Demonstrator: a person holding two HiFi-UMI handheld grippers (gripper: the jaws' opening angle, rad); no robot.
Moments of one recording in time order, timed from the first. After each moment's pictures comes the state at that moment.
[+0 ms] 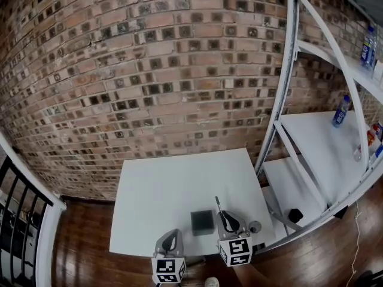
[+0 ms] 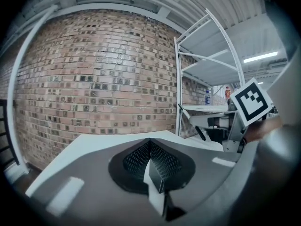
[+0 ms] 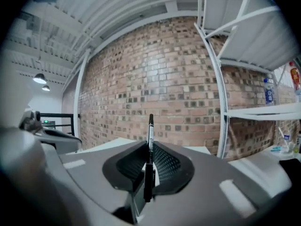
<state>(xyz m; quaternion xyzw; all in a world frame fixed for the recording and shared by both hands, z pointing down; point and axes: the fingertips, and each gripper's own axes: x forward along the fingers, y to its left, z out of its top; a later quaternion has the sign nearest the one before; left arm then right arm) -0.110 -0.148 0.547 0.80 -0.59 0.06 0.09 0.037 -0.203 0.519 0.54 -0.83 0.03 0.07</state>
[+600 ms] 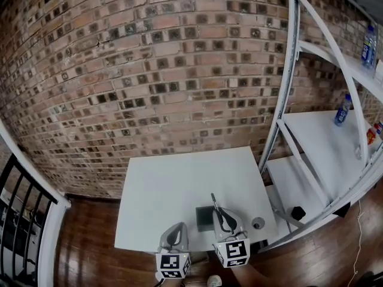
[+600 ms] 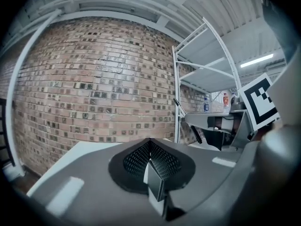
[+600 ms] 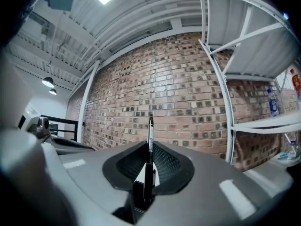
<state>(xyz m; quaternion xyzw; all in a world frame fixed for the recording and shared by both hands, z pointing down) -0.107 -0.143 0.518 0.81 -0.59 0.03 0.06 0.004 -0.178 0.476 0.53 -0.85 -0.02 0.01</state>
